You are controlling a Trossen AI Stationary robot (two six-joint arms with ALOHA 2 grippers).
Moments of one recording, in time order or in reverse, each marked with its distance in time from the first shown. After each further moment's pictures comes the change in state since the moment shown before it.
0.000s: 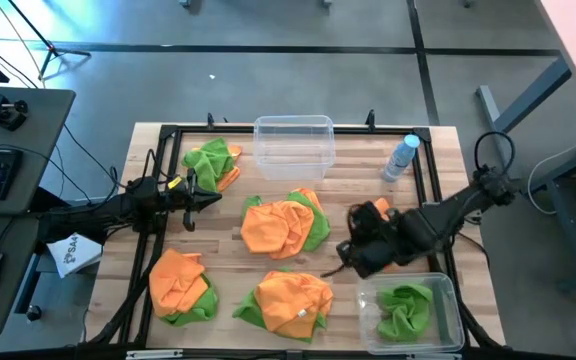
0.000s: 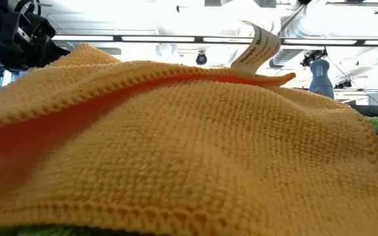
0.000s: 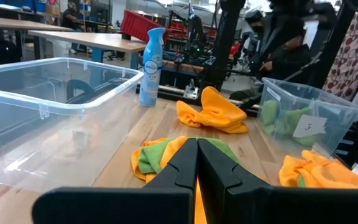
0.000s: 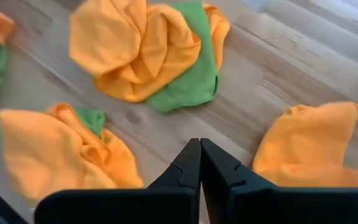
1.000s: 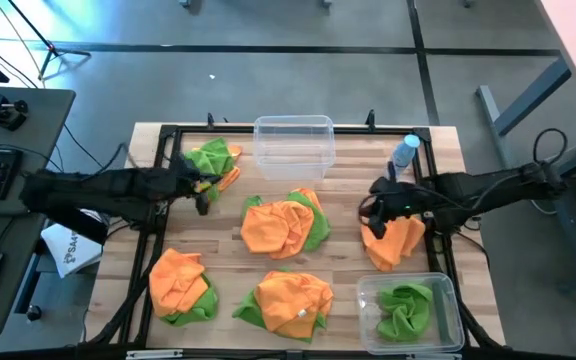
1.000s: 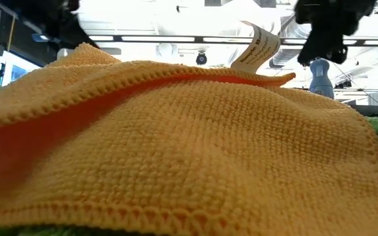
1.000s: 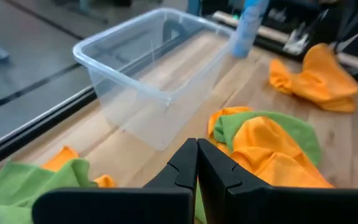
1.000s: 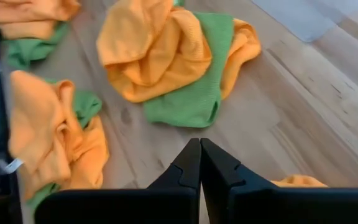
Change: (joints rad) left arm -0.257 0.601 0.613 -0.525 -0.606 -0.223; right arm -0.358 -0.688 -0.861 0.734 -0.300 -0.715
